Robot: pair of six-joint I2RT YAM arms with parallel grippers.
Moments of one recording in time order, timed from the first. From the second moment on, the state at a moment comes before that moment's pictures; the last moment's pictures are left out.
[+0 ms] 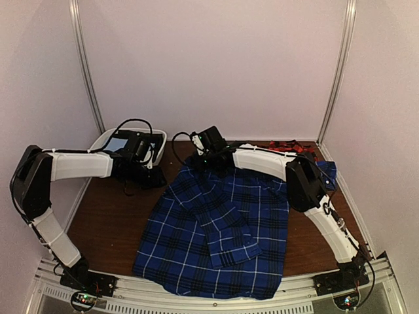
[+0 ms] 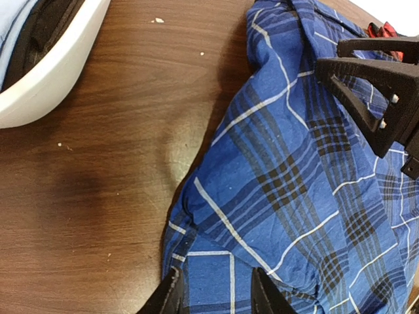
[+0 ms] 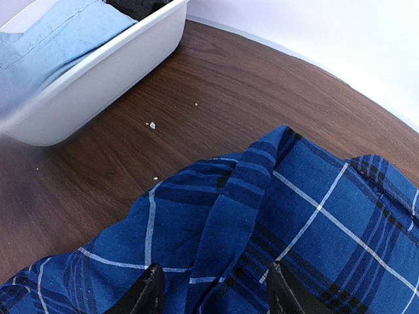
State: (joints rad) left arm -0.49 1.67 1.06 -0.28 0.10 -0.48; right arm 0.77 2.56 2.27 -0.37 0.11 0.14
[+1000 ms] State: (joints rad) left arm -0.46 1.67 1.00 -0.28 0.09 -0.46; right arm 0.70 2.55 2.25 -0.37 0.04 0.16
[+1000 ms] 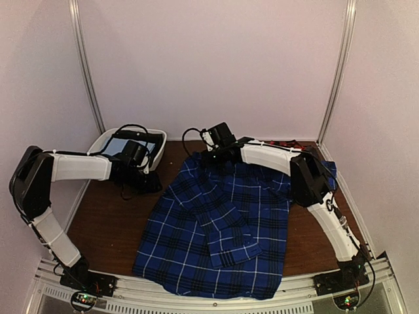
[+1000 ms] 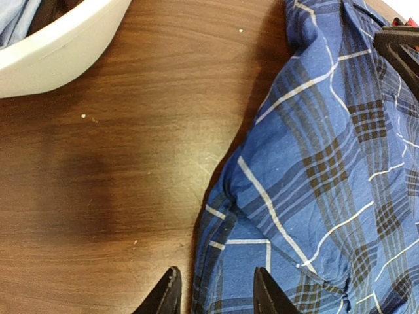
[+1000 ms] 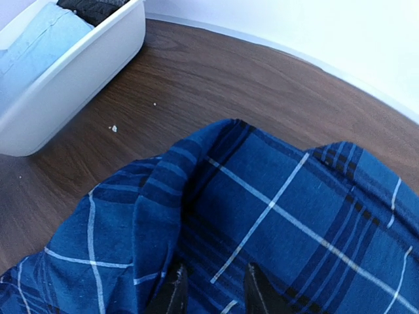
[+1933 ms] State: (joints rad) left arm -0.46 1.65 0.98 -0.29 0.09 -0.47; right arm 0.72 2.56 2.25 -0.36 0.01 0.15
